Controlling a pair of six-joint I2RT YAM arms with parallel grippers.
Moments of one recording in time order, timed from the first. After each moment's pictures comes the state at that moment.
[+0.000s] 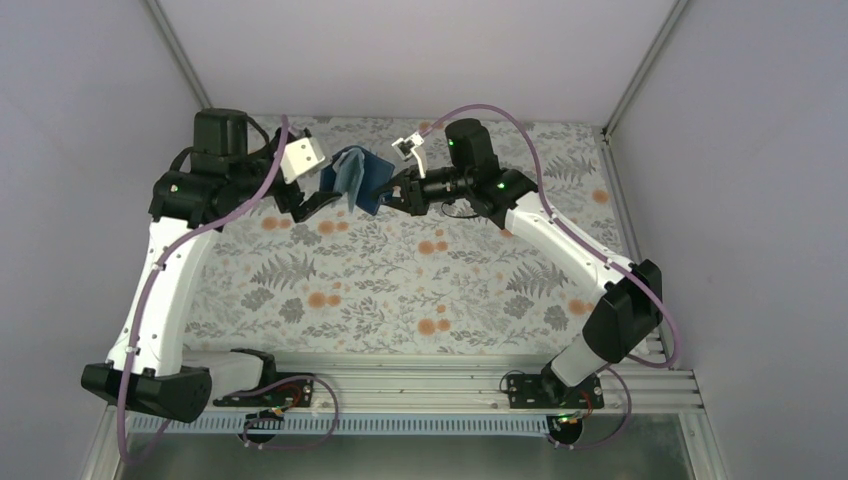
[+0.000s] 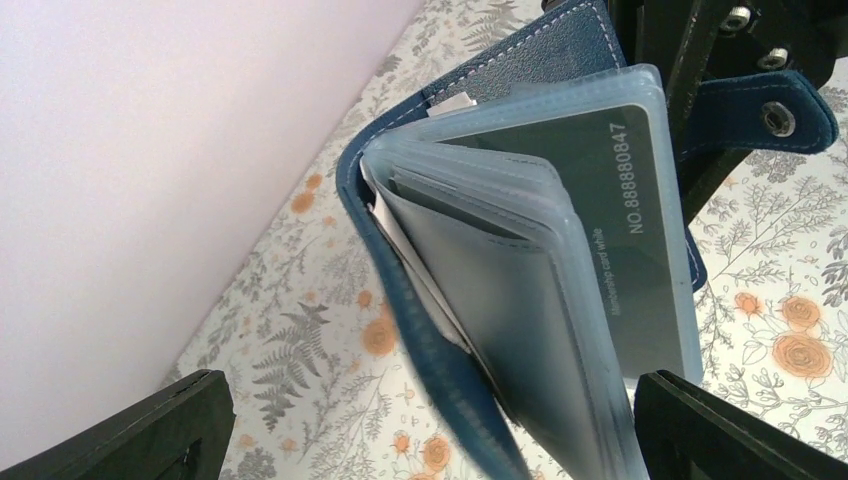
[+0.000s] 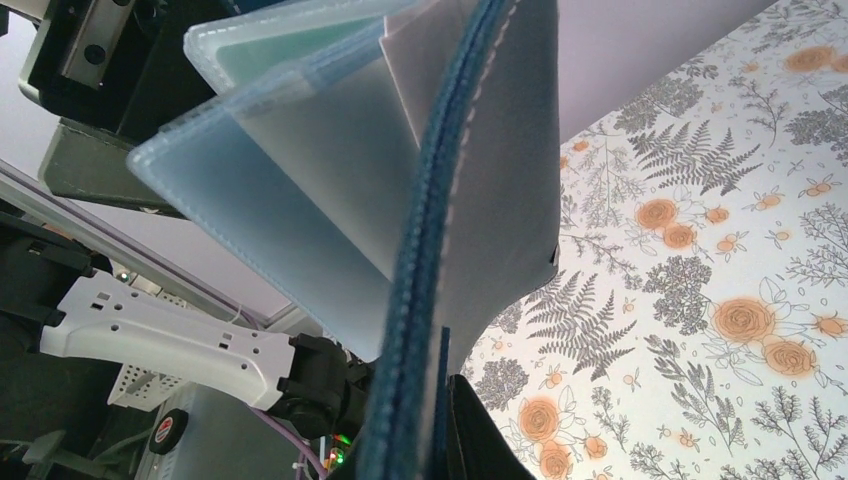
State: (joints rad) left arm -0.18 1.22 1.55 -0.98 0.59 0.76; right arm 0.66 1.58 1.46 -0.31 -0.89 0.28
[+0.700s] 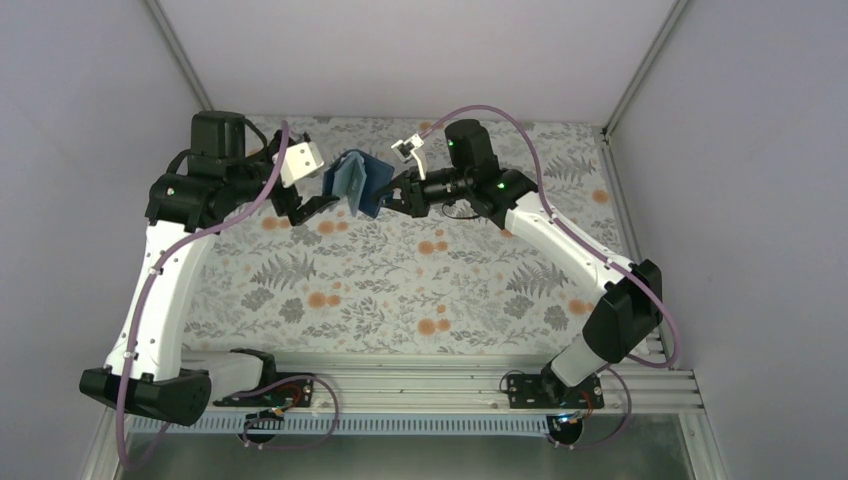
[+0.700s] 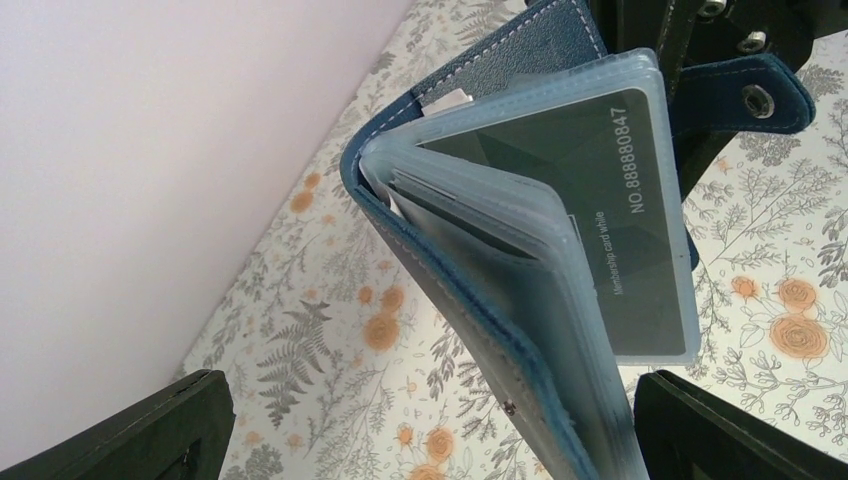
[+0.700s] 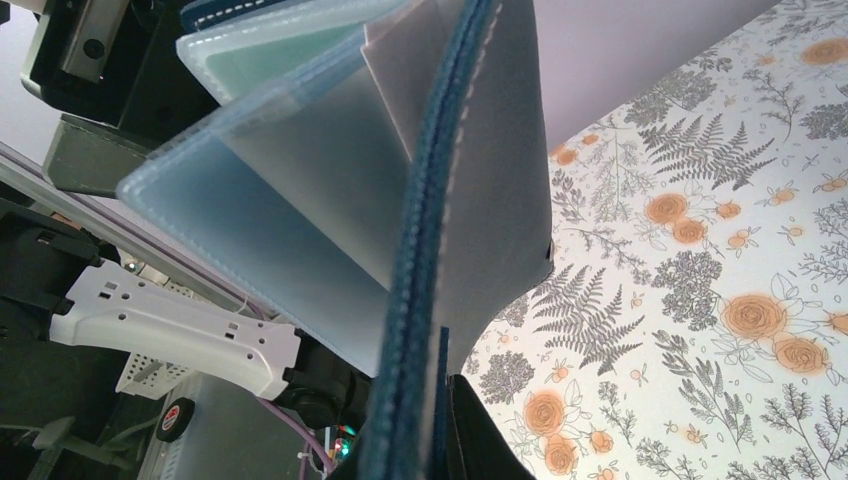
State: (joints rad) left arm -0.18 1.20 1.55 -1.01 0.59 0.80; right arm 0.66 1.58 1.46 -0.32 -0.91 0.26
